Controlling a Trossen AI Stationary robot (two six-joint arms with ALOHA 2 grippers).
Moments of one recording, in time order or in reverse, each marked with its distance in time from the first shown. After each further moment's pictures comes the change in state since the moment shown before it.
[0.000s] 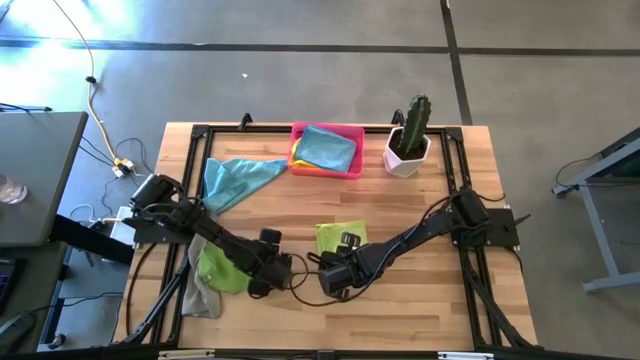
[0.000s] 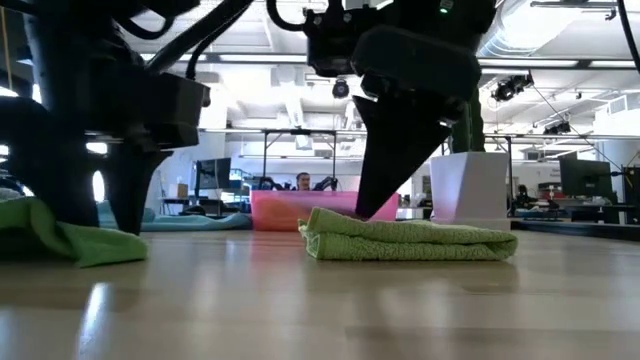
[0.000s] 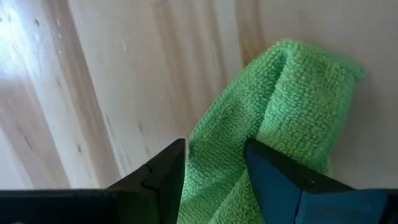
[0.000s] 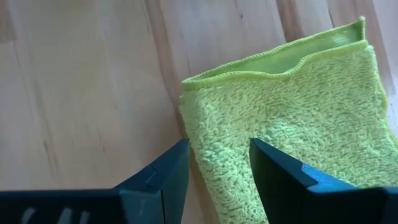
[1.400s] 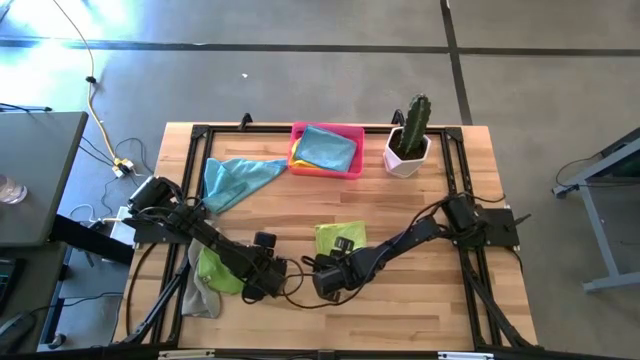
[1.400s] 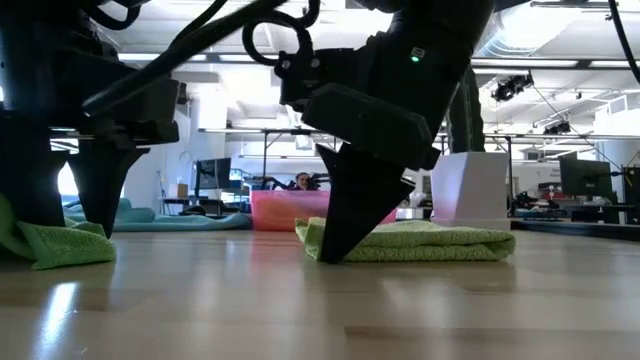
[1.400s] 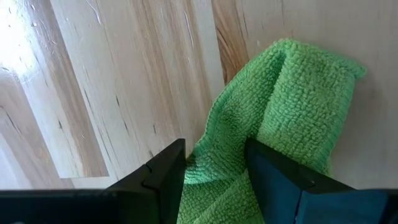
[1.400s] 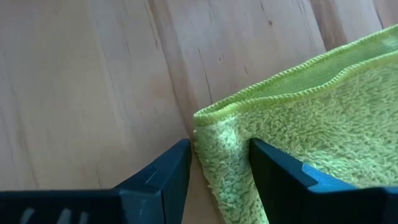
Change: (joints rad) left arm -0.052 0.002 0.000 -0.052 -0.005 -0.058; right arm -0.015 0.120 0.005 0.135 0.006 0.029
